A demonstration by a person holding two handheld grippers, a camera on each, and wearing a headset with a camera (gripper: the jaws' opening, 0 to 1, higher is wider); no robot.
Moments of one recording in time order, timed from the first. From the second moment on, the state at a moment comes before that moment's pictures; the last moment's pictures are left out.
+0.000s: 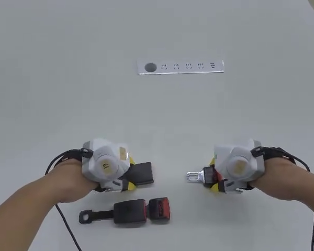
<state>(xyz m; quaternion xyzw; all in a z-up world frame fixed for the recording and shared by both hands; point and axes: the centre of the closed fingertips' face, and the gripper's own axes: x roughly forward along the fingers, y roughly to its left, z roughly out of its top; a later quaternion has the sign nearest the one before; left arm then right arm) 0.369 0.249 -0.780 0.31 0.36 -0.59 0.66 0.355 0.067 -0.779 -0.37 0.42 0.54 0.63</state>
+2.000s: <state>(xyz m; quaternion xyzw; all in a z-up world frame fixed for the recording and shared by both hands) 0.367 0.246 -0.778 0.34 0.37 -0.59 0.64 0.368 0.172 -0.780 -0.35 0.35 0.58 0.65</state>
